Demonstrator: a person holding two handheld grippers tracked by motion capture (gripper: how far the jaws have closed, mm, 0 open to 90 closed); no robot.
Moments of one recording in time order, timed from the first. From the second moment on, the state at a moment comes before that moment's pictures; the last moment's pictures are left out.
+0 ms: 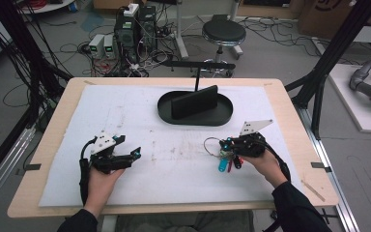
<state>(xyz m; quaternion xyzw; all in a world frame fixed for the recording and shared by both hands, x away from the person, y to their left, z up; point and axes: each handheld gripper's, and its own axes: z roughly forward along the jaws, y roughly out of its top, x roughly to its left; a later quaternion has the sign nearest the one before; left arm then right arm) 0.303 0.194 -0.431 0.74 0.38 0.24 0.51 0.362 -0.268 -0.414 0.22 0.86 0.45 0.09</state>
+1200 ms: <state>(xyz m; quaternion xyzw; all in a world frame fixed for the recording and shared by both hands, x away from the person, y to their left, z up) 0.301 0.205 -0.426 0.72 0.38 0.25 0.53 0.373 -0.294 -0.342 0.24 0.79 0.55 0.14</state>
